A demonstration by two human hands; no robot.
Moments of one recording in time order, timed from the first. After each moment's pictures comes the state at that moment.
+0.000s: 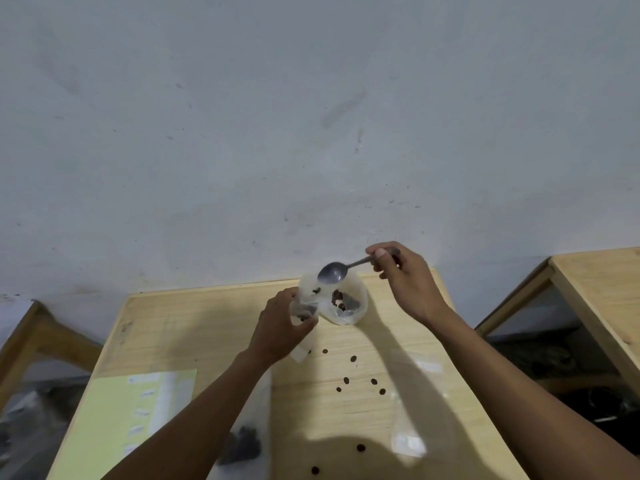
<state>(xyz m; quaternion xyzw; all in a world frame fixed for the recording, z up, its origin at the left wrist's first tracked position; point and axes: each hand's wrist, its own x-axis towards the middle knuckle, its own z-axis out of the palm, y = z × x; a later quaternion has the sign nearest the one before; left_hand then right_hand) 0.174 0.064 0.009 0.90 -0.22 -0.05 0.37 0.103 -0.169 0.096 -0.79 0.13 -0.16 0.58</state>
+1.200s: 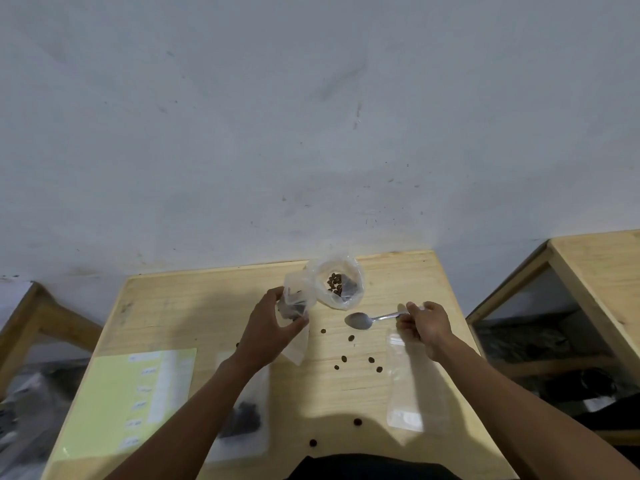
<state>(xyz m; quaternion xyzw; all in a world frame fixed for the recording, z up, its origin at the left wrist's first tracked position) 0.143 0.091 0.005 0.88 -0.17 -0.10 0.43 0.050 -0.203 -0.042 -0.59 0.49 -0.02 0.64</state>
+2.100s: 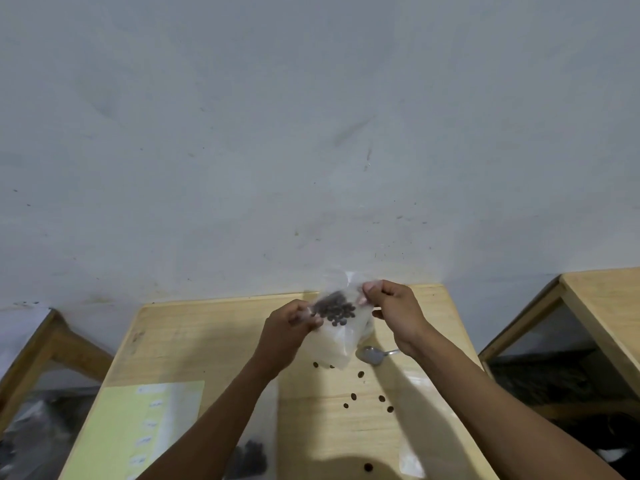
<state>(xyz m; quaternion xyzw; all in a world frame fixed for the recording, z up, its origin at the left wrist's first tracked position) 0.167 0.064 0.044 0.81 -0.14 -0.15 0.55 0.113 -0.141 0.072 -0.66 0.25 -0.06 0.71</state>
